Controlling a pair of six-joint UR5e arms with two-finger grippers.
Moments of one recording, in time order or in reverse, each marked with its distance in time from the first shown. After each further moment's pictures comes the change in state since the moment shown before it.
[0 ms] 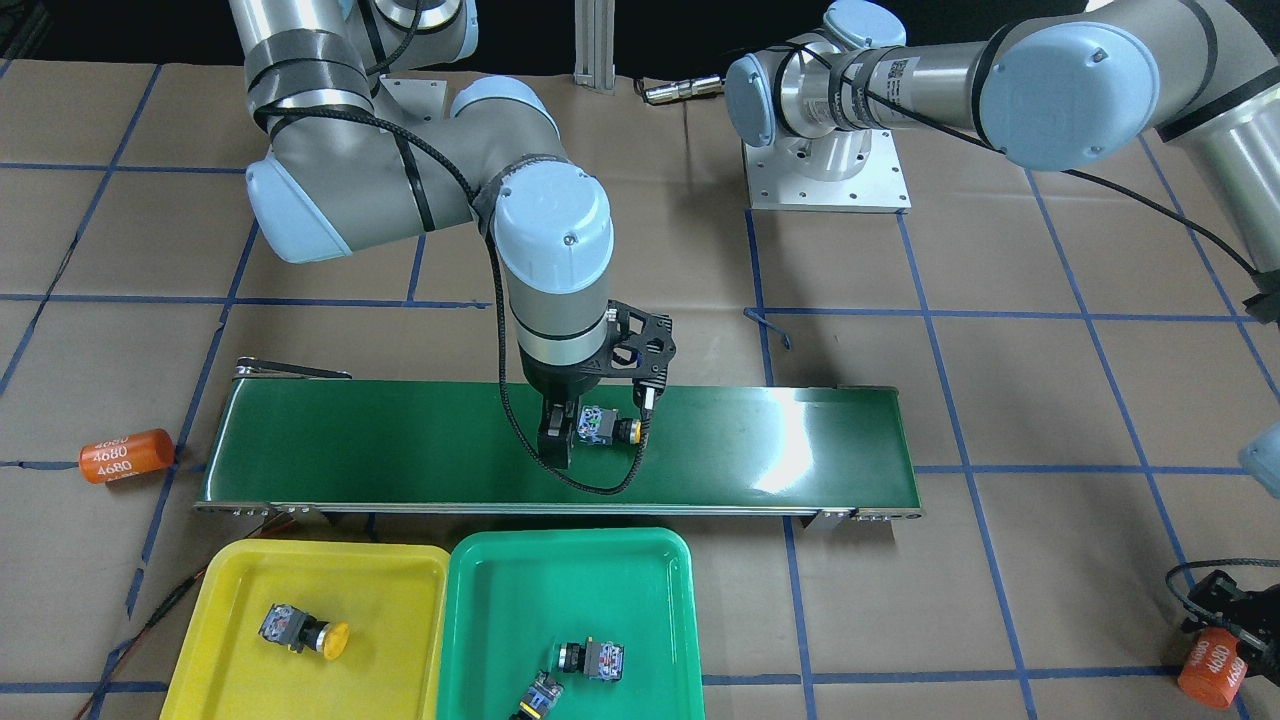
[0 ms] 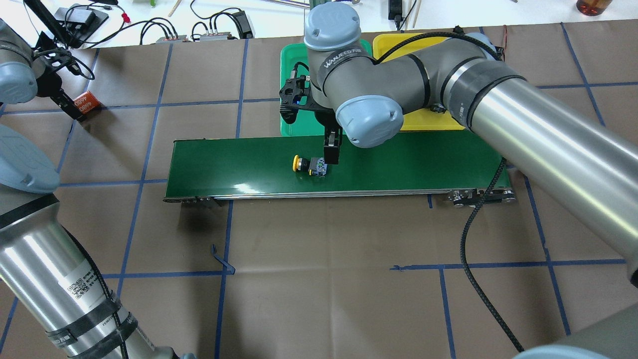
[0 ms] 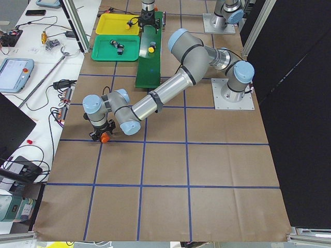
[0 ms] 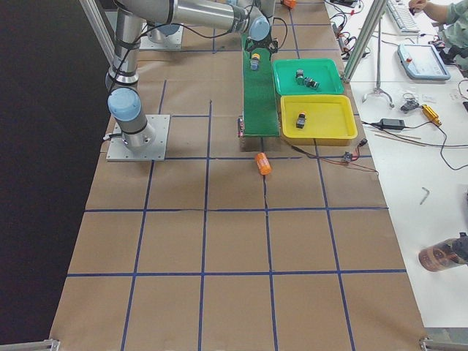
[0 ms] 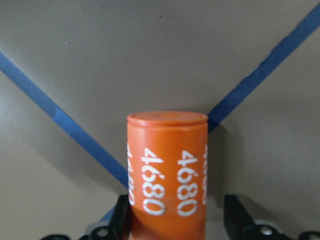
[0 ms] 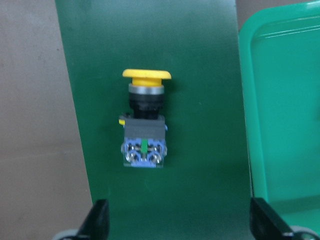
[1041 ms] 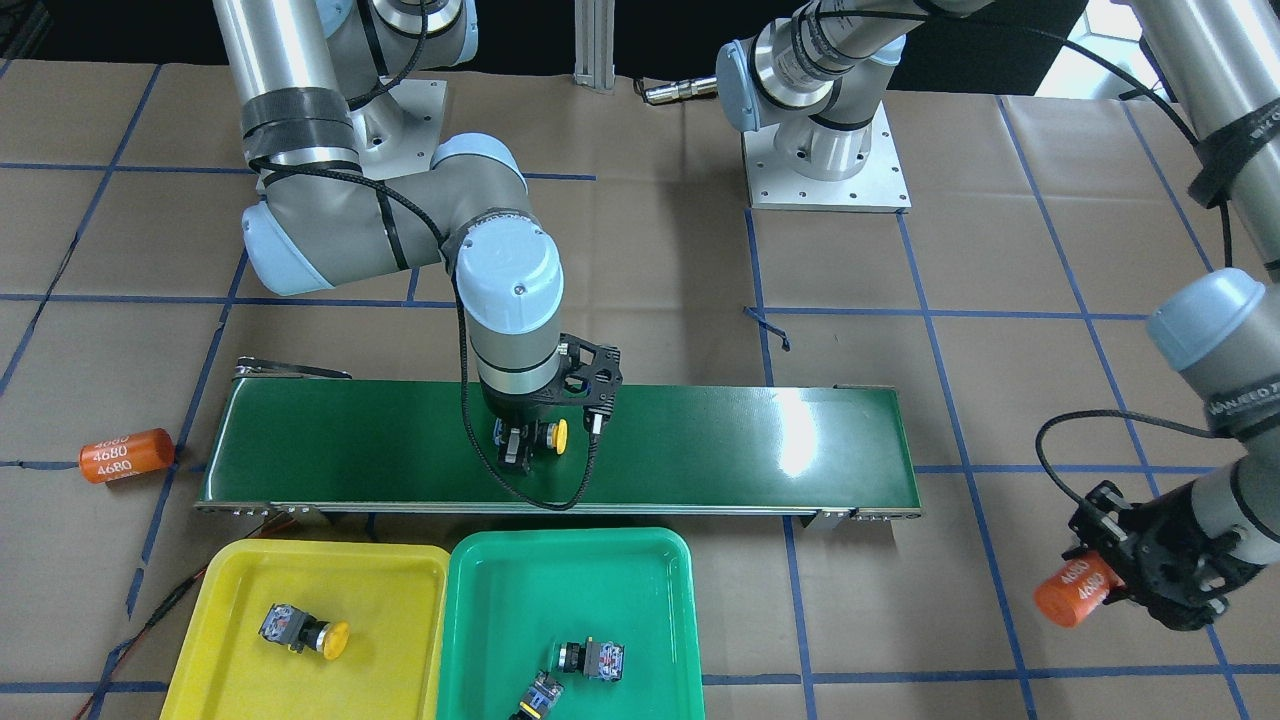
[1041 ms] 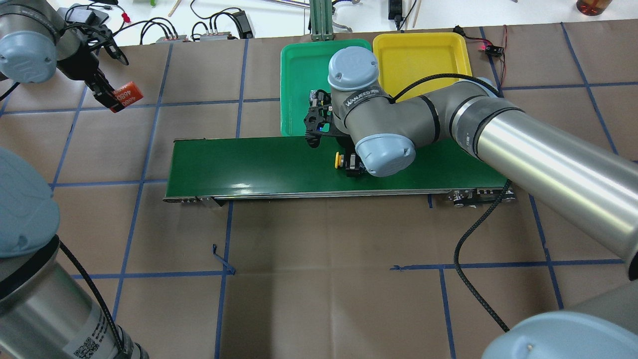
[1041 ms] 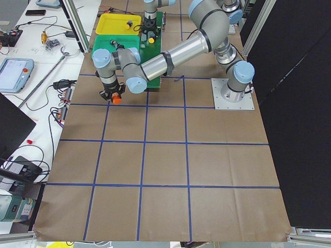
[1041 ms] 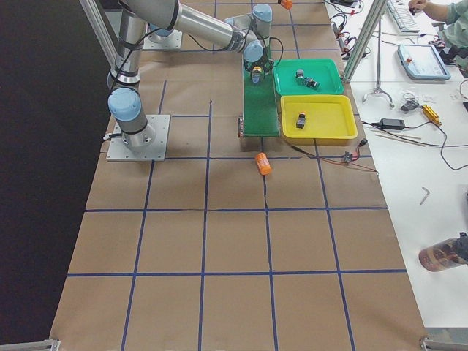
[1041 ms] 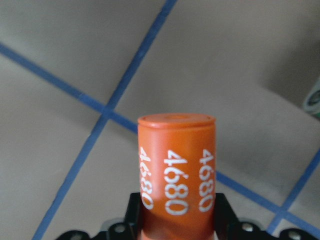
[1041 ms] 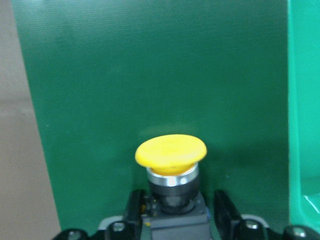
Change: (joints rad) left arm -0.199 0.374 -0.355 -0.117 -0.073 0.062; right arm -0.091 -0.002 0.164 -0.168 -0.049 -0.092
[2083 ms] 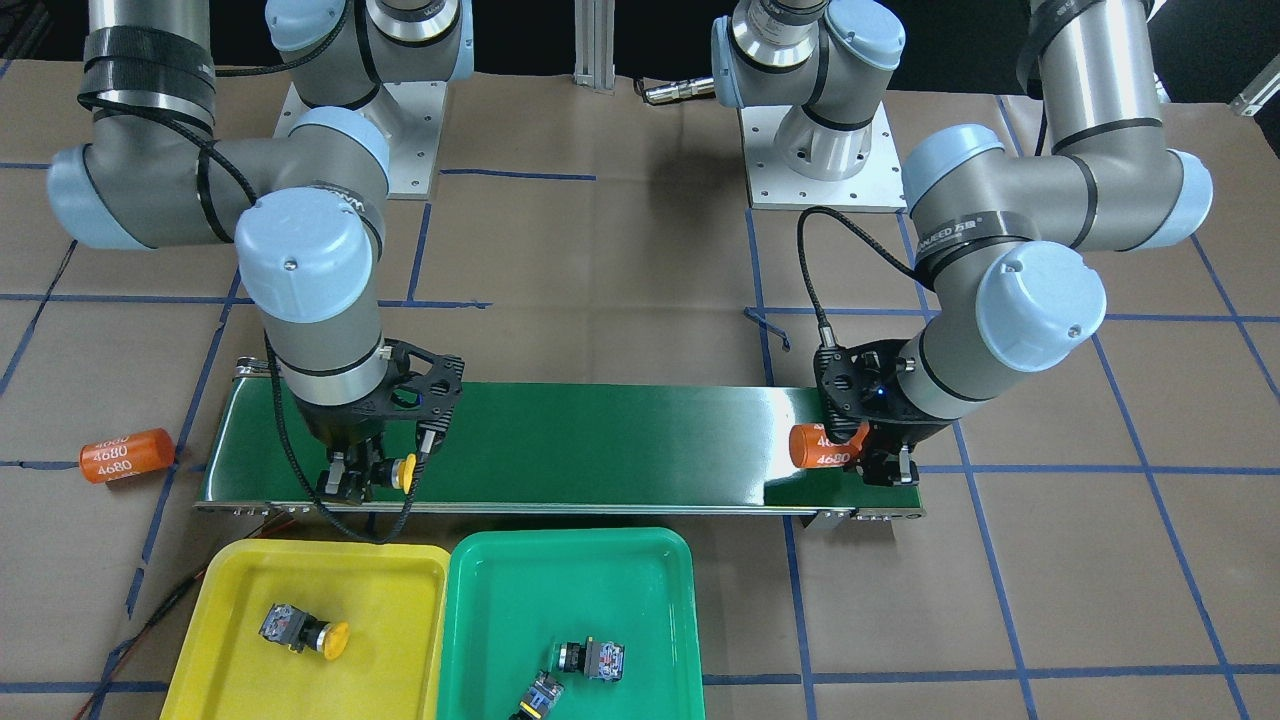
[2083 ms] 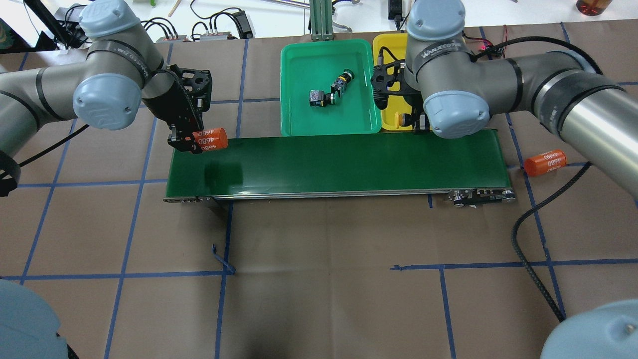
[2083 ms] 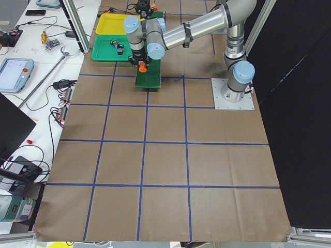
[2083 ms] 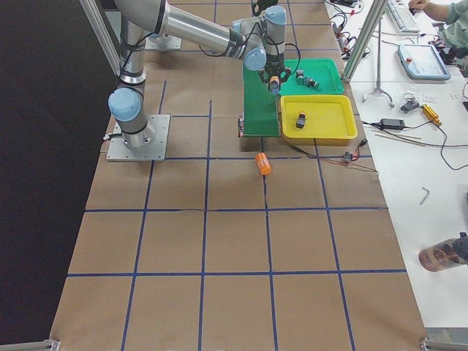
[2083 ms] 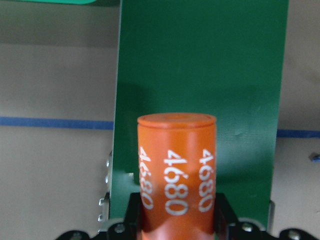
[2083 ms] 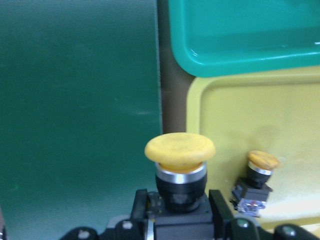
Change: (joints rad) left arm -0.268 0.235 -0.326 -0.003 -0.021 0.188; right arm -0.202 -0.078 -0.051 -0.002 -0.073 -0.284
